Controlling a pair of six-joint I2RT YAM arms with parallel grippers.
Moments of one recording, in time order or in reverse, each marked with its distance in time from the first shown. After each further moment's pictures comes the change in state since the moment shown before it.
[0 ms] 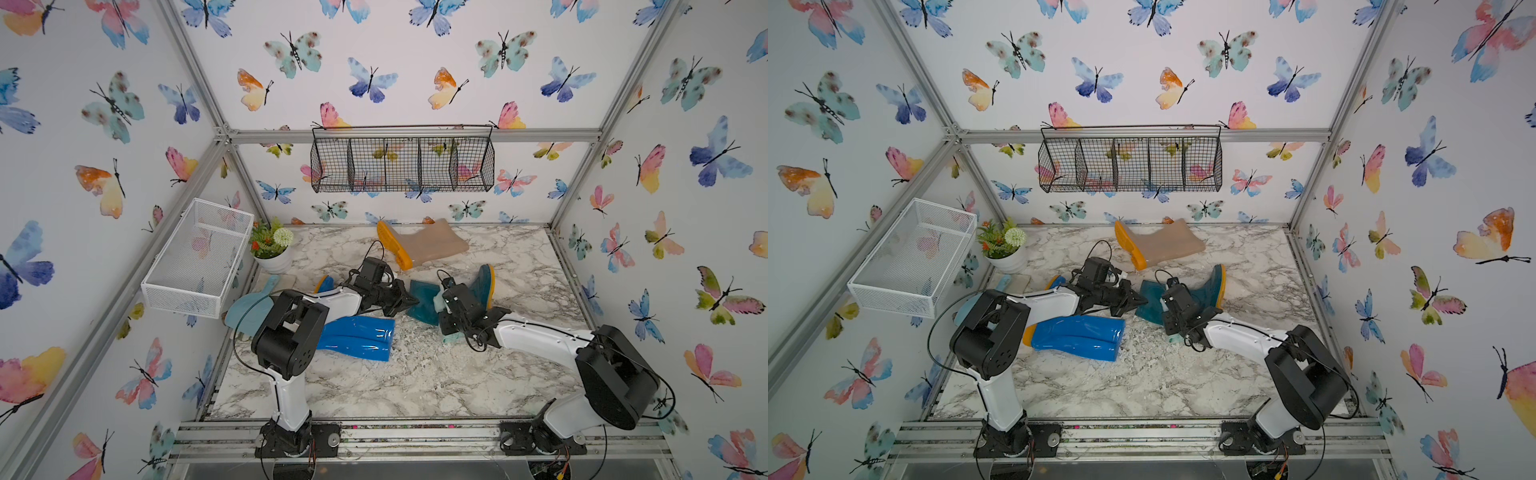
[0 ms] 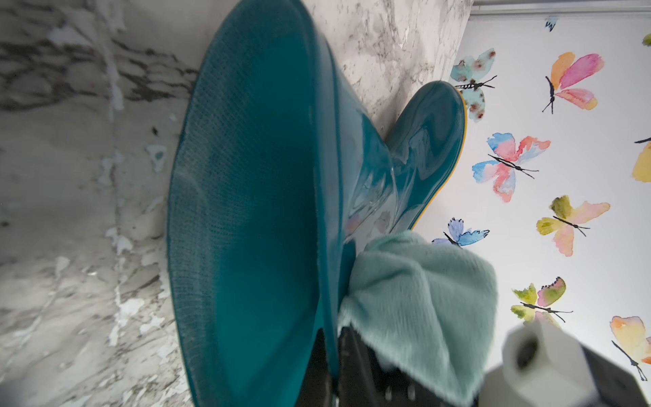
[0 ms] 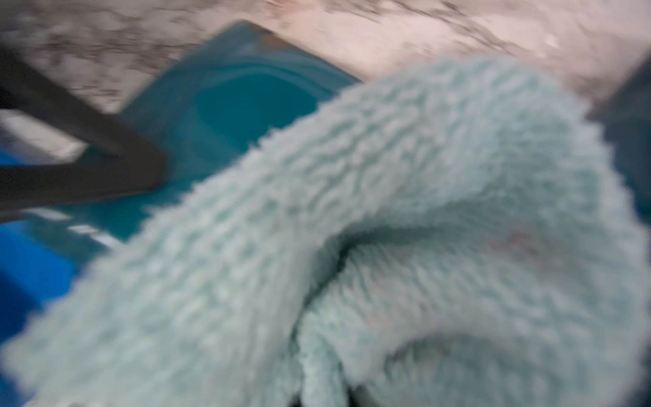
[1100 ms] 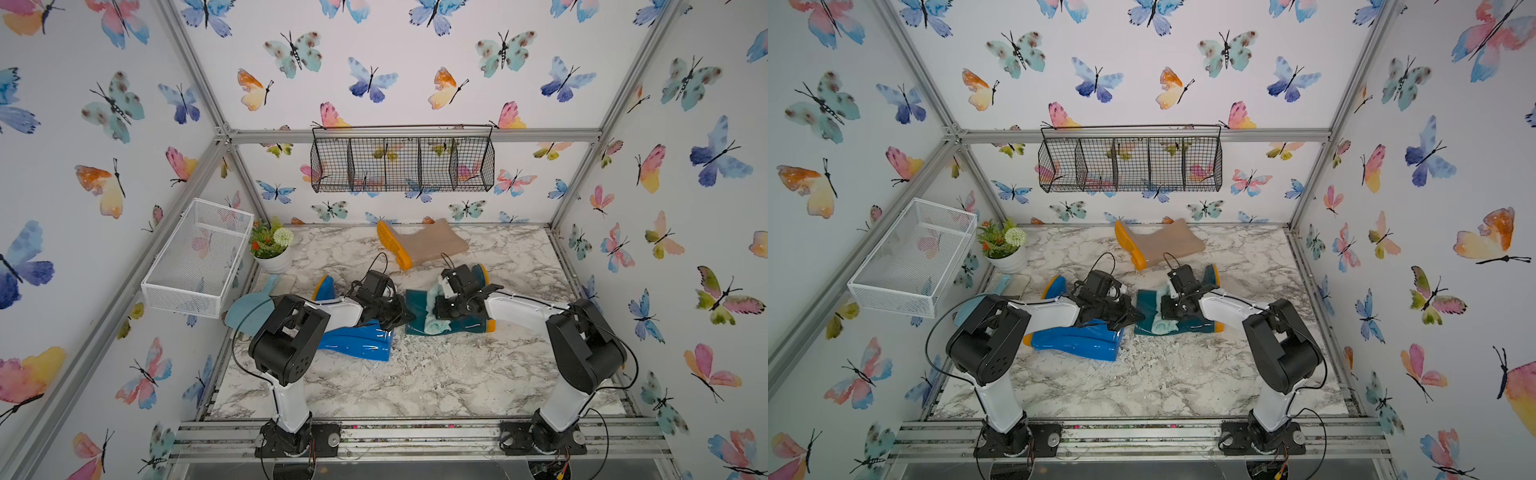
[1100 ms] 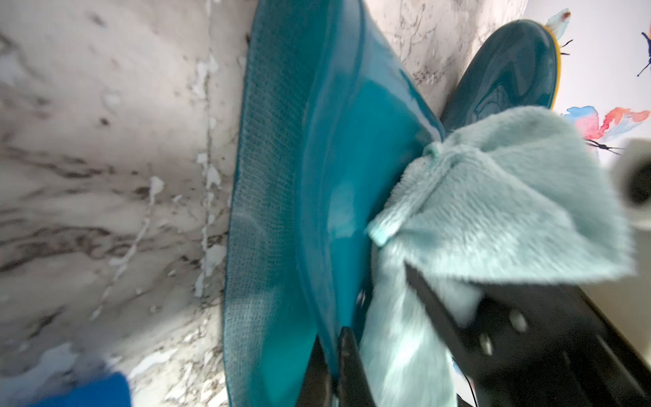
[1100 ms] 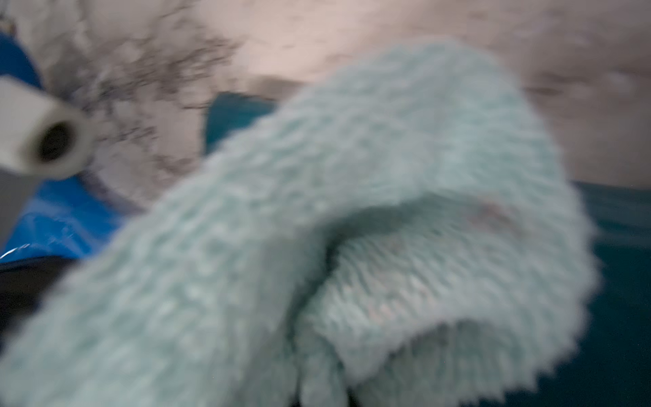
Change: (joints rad) left arm -0.053 -0.039 -0.115 -0.033 -0.097 0.109; right arm -0.317 0.176 0.103 -0.098 -0.386 0.180
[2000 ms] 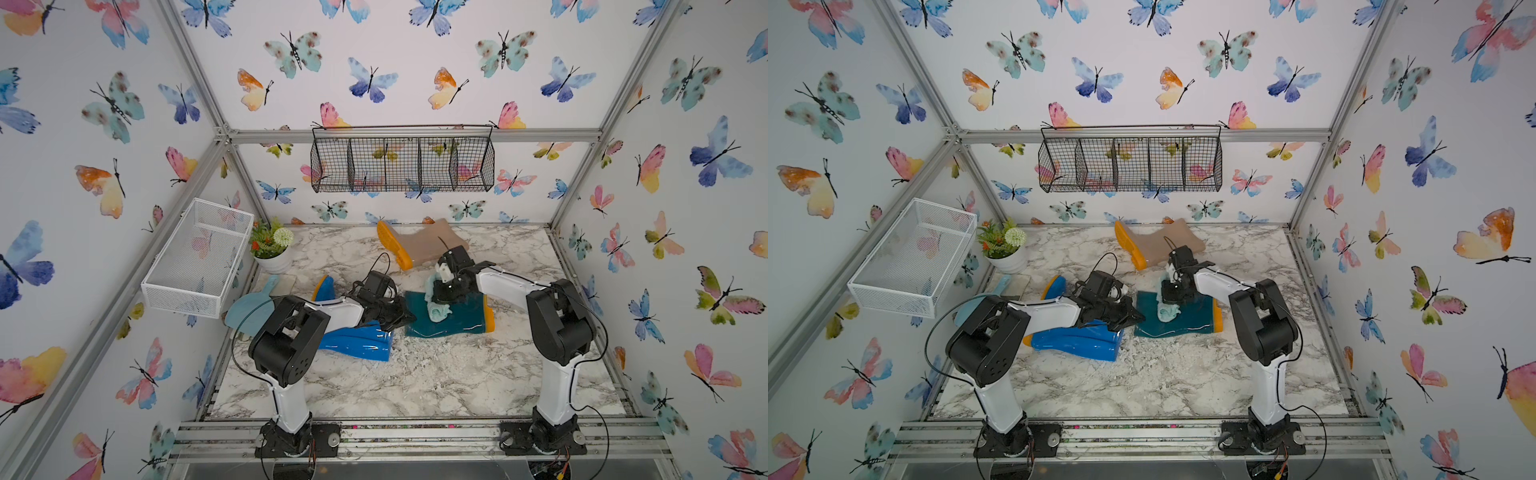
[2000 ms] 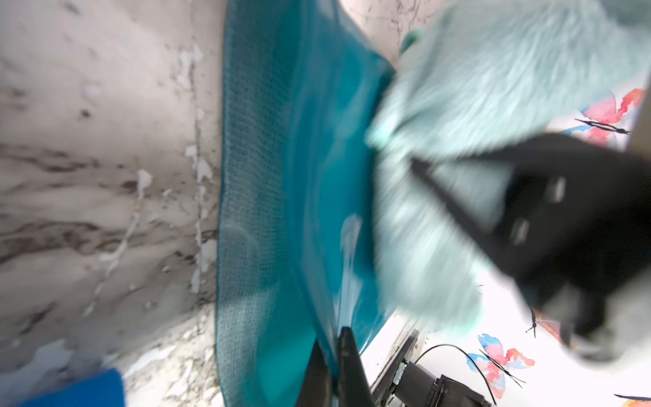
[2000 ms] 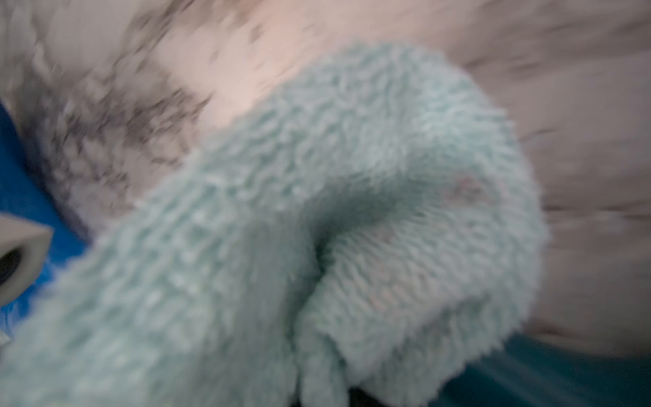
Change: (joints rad) left arm -0.013 -0.015 -0.011 -0.019 -0.020 0.043; right arm -0.058 0.255 0.378 -0.220 -0.056 -0.130
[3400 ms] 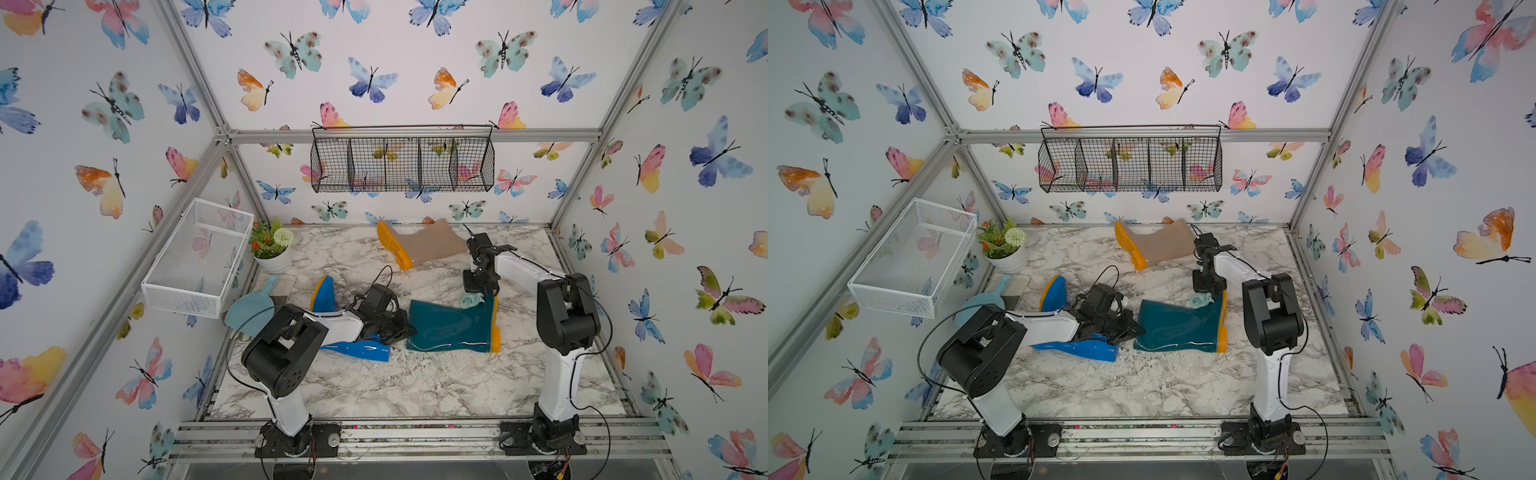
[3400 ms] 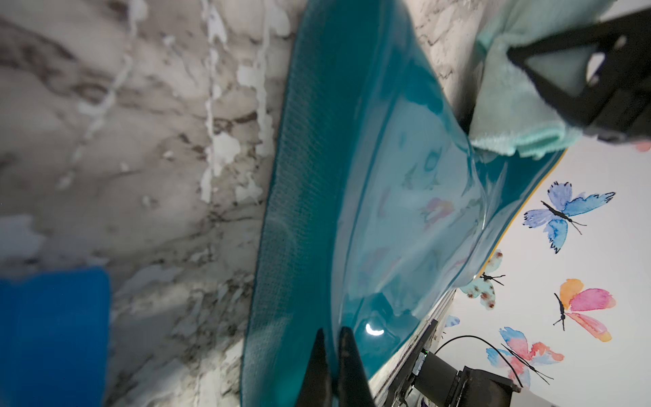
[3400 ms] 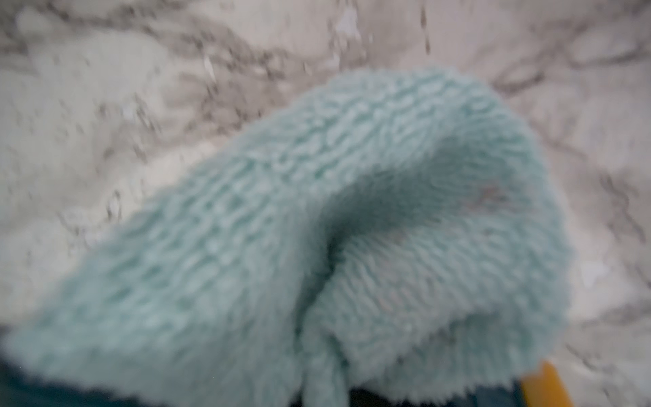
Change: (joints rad) left arm -0.072 -0.063 -0.125 0.068 -0.056 -0.033; right arm -0.088 -0.017 0.072 -0.237 0.327 -0.118
